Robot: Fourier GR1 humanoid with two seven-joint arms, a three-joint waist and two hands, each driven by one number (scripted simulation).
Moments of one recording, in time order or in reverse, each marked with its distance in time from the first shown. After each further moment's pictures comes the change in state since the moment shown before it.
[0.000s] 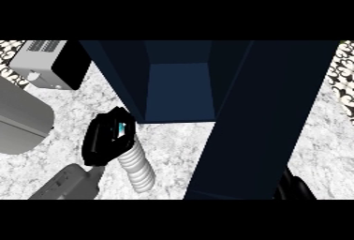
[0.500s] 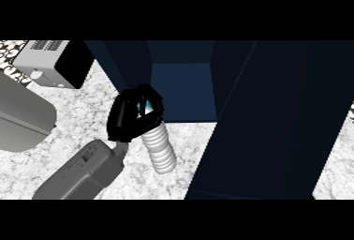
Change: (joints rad) left arm -0.189 -0.141 0.044 0.050 -0.112 0.108 0.166; right arm 0.037 -0.023 0.016 0.002 0.011 -0.018 -0.036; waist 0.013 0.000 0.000
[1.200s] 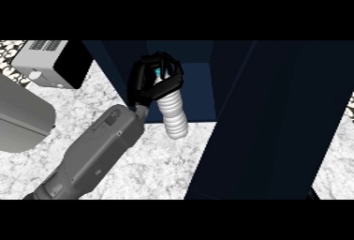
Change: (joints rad) left arm -0.281 -0.147 0.130 0.320 -0.154 0.044 0.085; right arm 0.003 -0.018 -0.007 -0.003 -0.002 -0.014 -0.011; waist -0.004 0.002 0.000
